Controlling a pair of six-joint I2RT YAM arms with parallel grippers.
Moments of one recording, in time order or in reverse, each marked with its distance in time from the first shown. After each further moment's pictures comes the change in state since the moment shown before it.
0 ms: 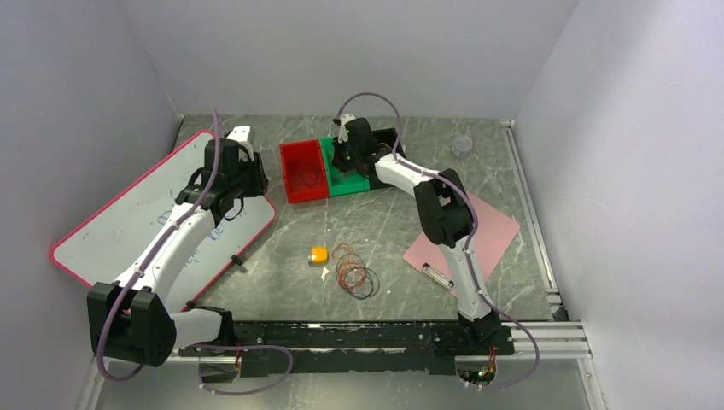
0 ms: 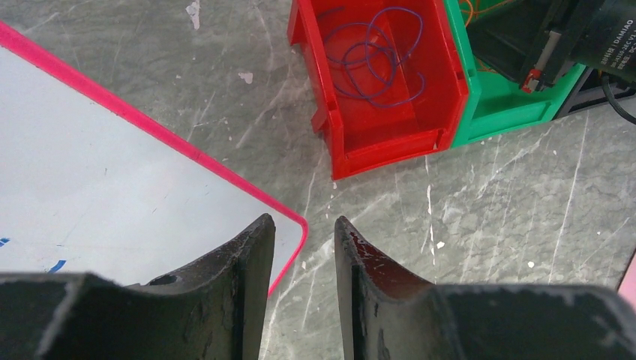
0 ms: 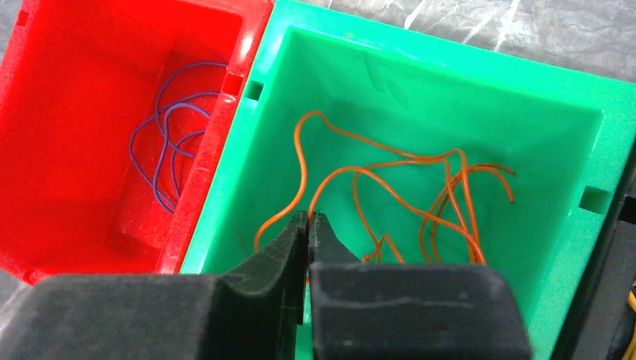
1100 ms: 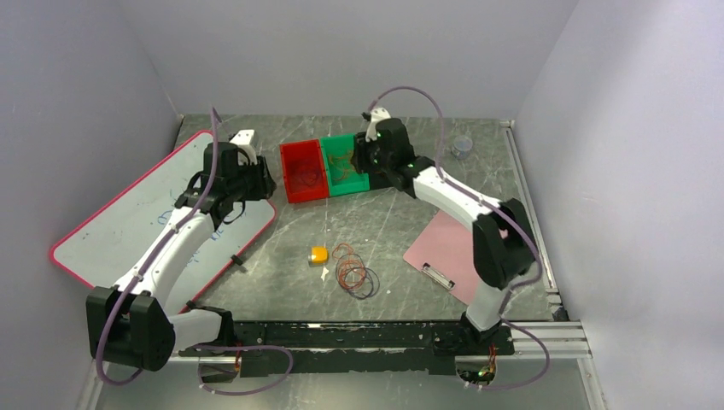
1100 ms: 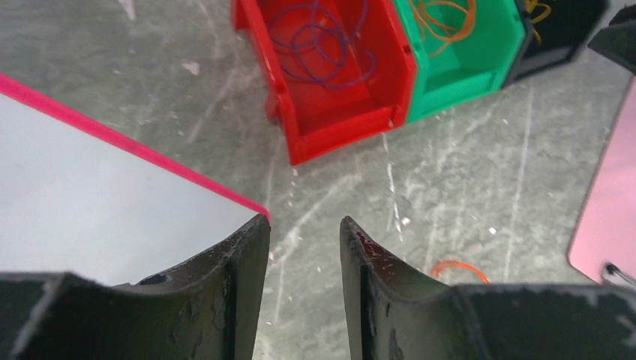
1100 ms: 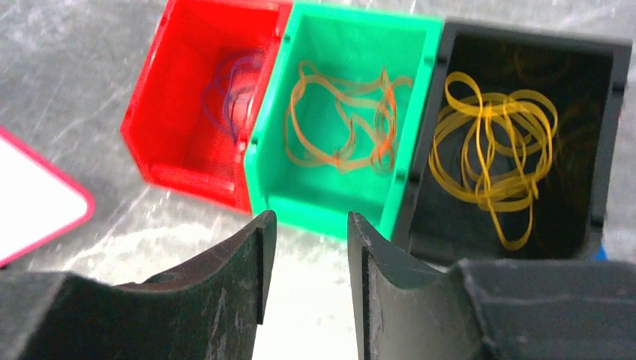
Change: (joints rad) left arm 0.002 -0.012 -0.018 0.013 0.108 0.008; right arm 0.000 -0.525 -0.413 0.010 0.116 0.013
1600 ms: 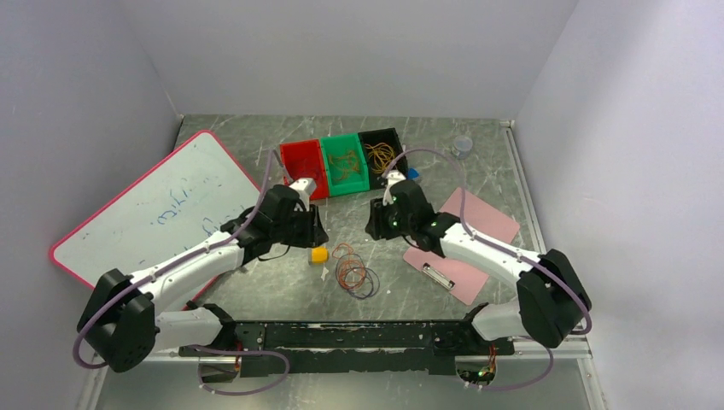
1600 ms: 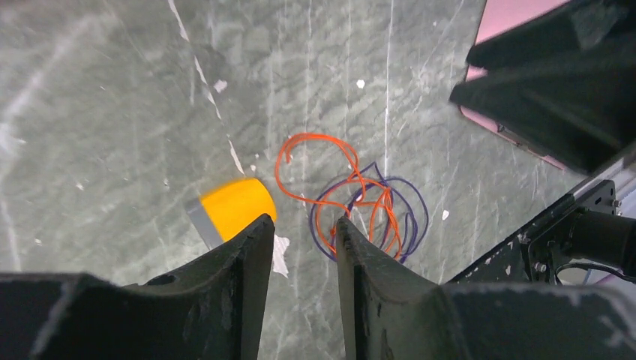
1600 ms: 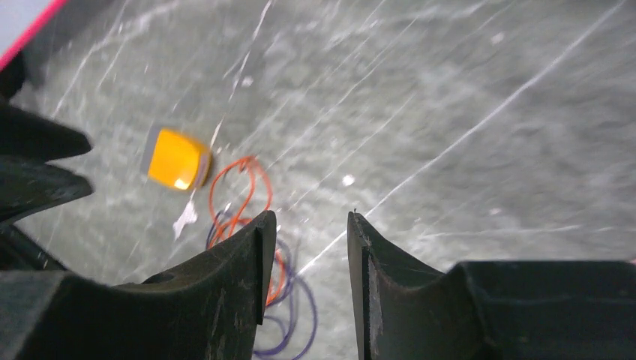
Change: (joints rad) left arm -0.438 -0.037 -0.222 0.088 0.028 -0.303; right arm 0.087 -0.469 -0.590 -0.083 -0.027 0.167
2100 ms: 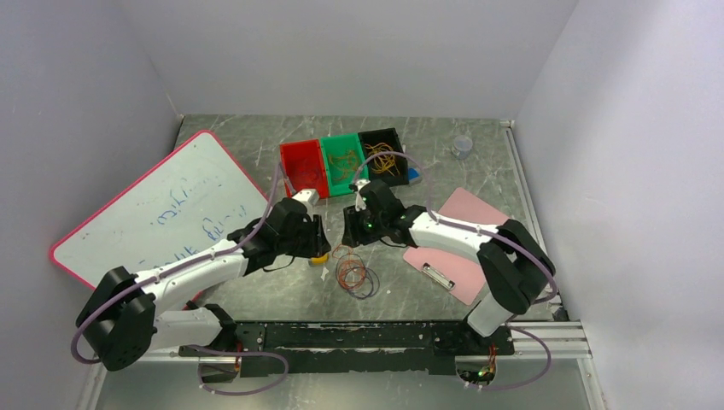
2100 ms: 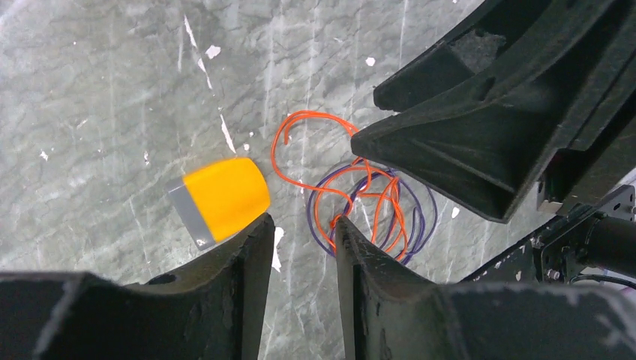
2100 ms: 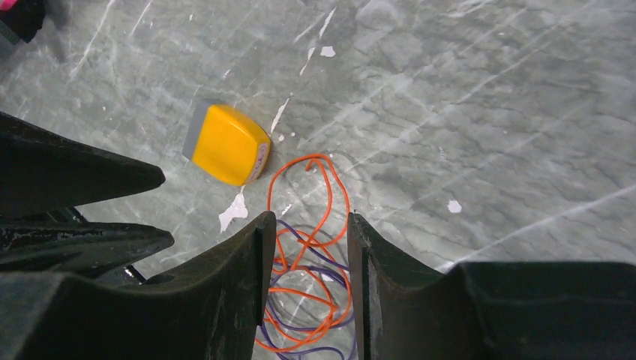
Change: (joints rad) left arm -0.118 0.018 -0.074 0.064 -0.098 -0.102; right arm 0.127 0.238 0.109 -0.006 -0.117 0.066
